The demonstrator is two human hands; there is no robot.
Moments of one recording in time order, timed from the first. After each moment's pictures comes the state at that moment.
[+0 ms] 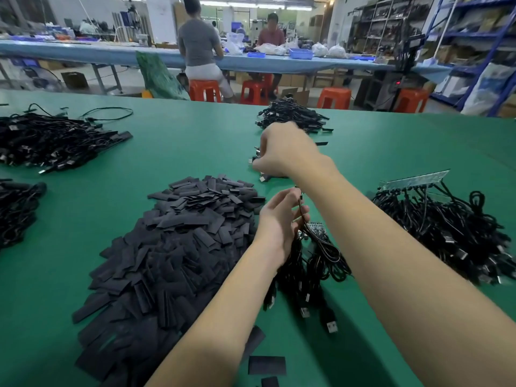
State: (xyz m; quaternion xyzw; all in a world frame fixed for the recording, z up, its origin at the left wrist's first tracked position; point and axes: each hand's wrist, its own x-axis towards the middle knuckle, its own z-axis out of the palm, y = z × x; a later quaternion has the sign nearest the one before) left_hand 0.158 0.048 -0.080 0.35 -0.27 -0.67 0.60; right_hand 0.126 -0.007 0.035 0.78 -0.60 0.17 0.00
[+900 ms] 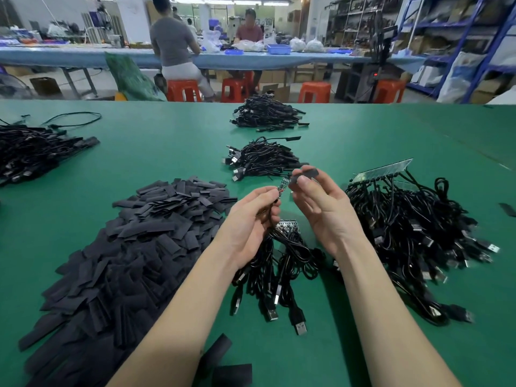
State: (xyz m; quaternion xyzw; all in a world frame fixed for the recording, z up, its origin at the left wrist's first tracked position) left_hand 0.165 0.051 -0.078 0.32 -0.37 -0.68 0.55; right_hand 0.014 0.055 -0.063 0.37 -0.30 0.64 -0.61
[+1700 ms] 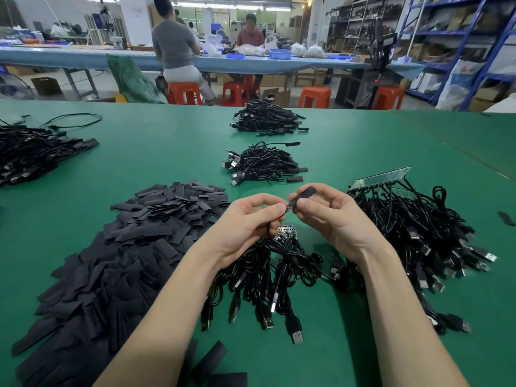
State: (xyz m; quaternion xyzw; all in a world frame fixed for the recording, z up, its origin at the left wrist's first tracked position) left_hand 0.182 0.054 -0.067 0.29 -0.51 -0.68 0.45; right_hand -0.013 0.061 -0.054 0.47 -0.32 0.53 -0.63
